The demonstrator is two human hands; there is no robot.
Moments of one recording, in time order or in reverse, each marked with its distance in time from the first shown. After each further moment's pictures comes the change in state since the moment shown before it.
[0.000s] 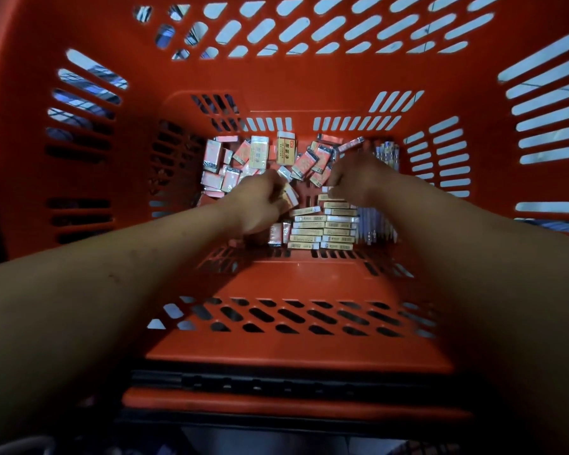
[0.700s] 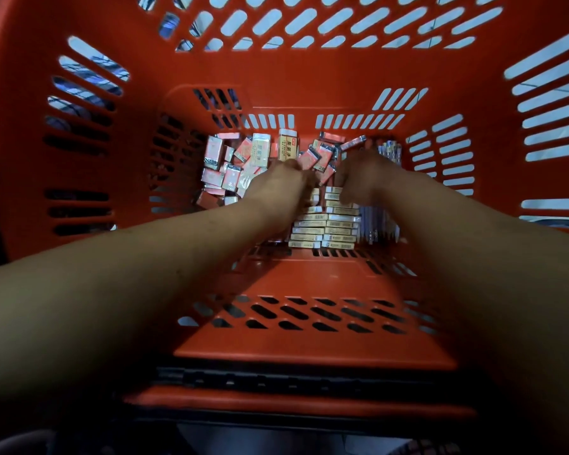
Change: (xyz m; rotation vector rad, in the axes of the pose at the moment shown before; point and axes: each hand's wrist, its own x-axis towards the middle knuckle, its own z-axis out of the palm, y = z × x) left_hand 0.028 0.021 0.023 0.328 0.096 0.180; right_hand -0.005 0.003 -0.003 0.005 -0.010 0.038
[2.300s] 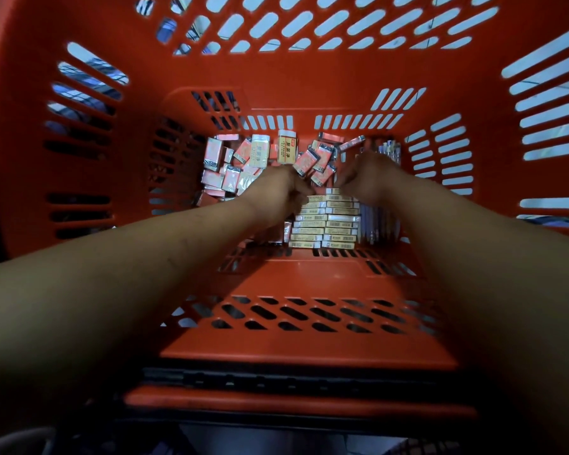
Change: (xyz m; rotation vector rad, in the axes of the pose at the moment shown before) left_hand -0.003 -0.021 0.010 -0.296 0.016 0.100; right_hand -0.011 0.010 0.006 0.236 0.112 -0.003
